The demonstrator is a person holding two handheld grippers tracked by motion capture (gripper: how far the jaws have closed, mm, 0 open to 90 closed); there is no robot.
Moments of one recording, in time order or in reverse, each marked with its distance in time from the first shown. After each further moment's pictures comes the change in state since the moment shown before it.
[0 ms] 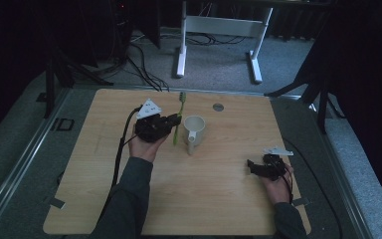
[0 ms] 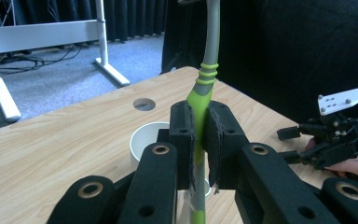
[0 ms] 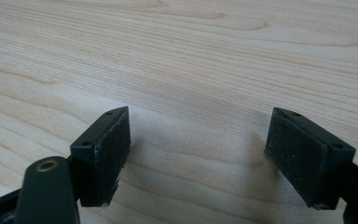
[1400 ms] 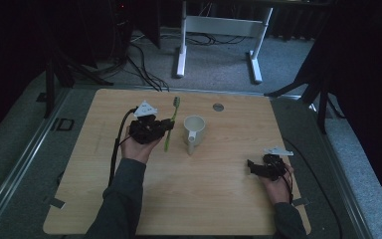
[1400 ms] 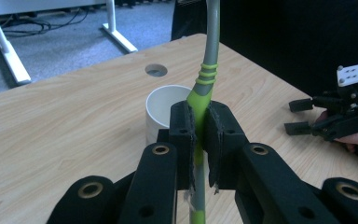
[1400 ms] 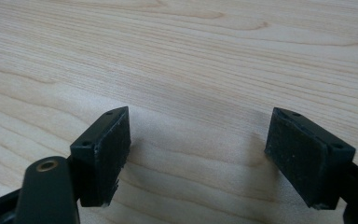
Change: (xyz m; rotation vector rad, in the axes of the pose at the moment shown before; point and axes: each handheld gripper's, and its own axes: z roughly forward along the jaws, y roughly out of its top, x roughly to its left) left arm 0.008 -0.004 -0.010 0.134 0.034 -0.028; right arm 0.000 0.000 0.000 0.000 -0.001 0.001
